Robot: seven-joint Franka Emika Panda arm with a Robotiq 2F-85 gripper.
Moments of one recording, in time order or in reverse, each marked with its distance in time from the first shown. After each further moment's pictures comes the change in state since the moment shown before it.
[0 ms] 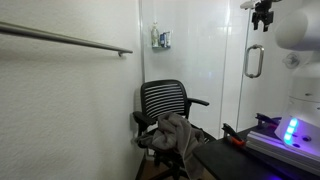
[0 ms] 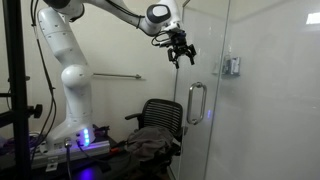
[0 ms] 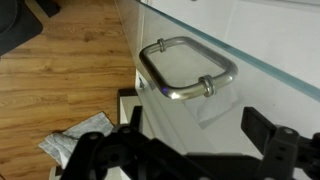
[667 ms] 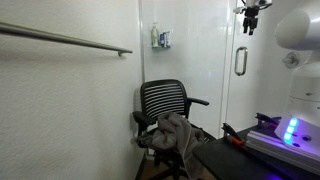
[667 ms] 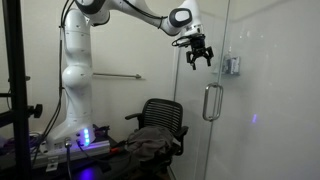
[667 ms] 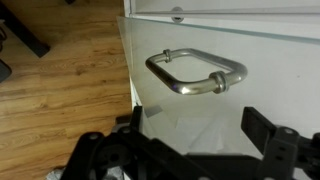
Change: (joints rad) arm 0.032 0.353 -0.043 0.367 0.233 -0.038 0.000
